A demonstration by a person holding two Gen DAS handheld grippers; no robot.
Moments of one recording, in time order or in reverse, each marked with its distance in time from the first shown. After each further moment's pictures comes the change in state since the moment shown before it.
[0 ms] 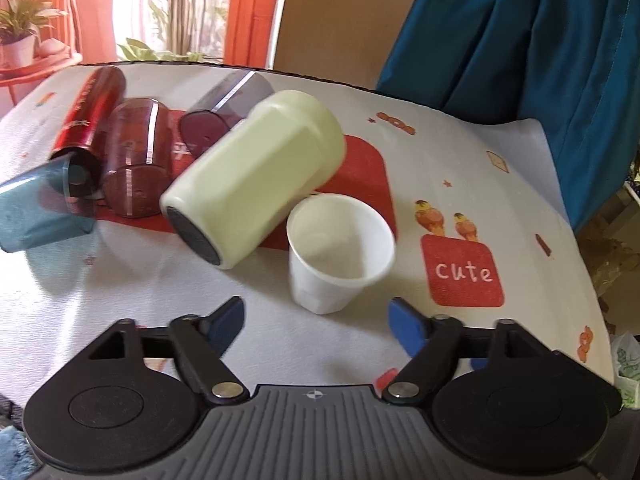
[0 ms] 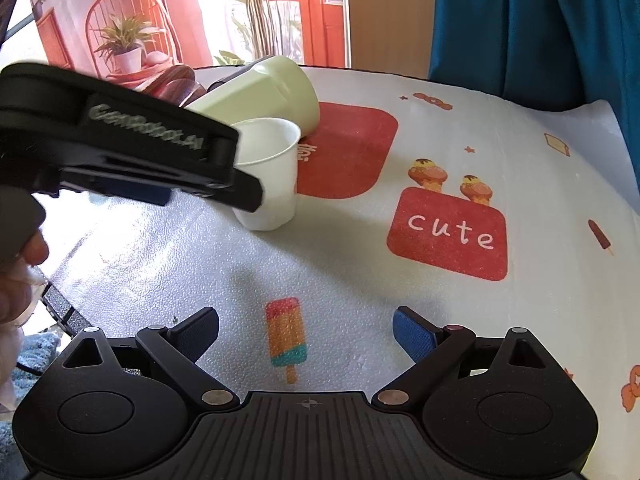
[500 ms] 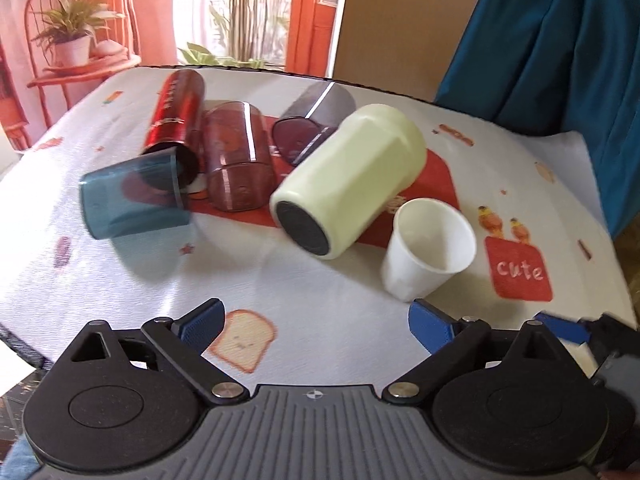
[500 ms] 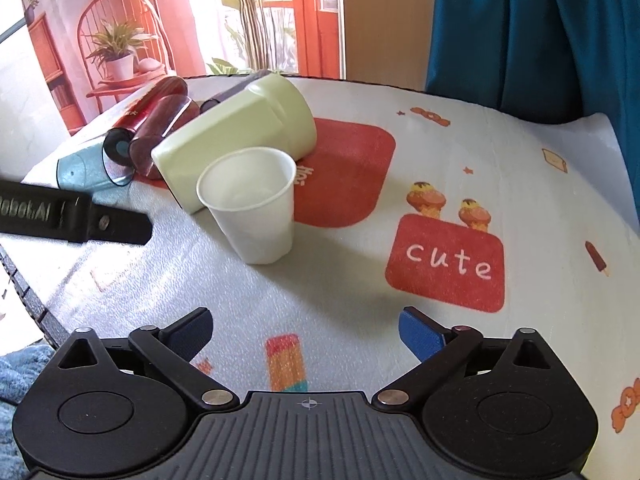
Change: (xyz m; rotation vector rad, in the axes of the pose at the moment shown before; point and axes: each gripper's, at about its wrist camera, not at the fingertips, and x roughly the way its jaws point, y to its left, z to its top) left arm -0.033 0.042 -0.007 -0.021 -0.005 0.141; right arm 0.000 0.004 0.021 0.010 -0.006 -0.020
